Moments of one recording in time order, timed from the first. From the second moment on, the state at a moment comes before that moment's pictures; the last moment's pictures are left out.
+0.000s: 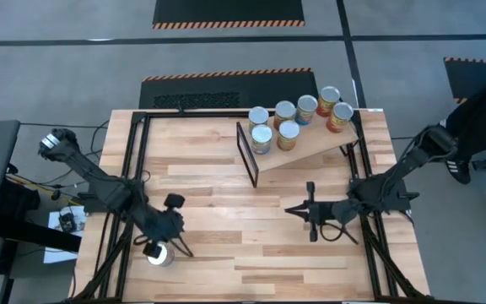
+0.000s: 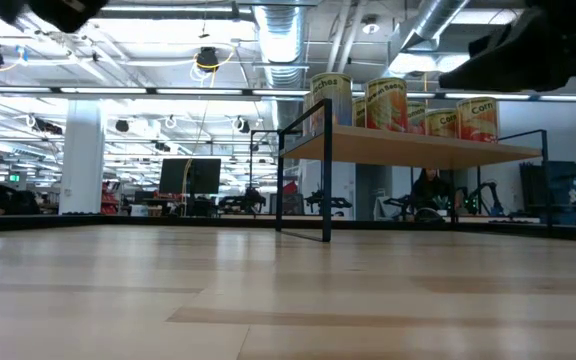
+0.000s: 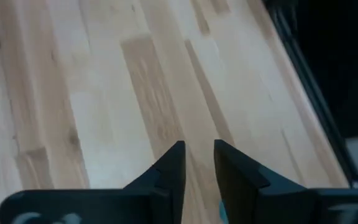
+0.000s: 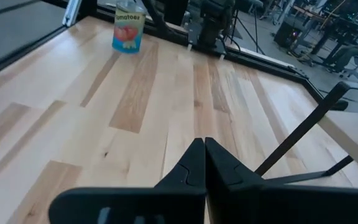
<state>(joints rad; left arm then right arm) -0.64 1.17 0.98 -0.79 -0.12 -0.30 0.58 1.17 0.37 0.47 0.61 -0.08</state>
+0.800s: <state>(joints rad) -0.75 1.46 1.12 -1.13 0.01 -0.54 0.57 1.20 0.37 0.51 0.61 -0.09</state>
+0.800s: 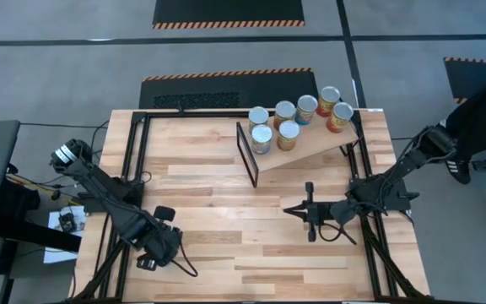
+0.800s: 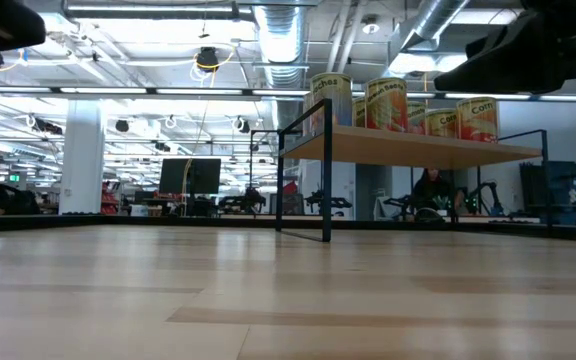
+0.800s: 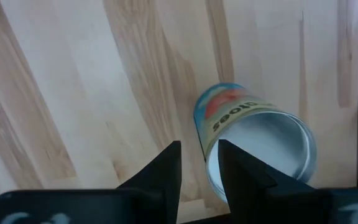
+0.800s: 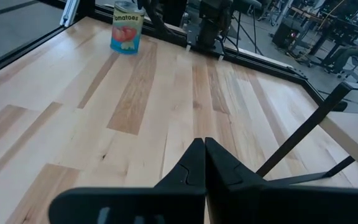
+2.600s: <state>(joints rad) -0.72 1.46 1.04 -1.01 0.18 -0.43 0.57 1.20 0.37 0.50 0.61 -0.08</state>
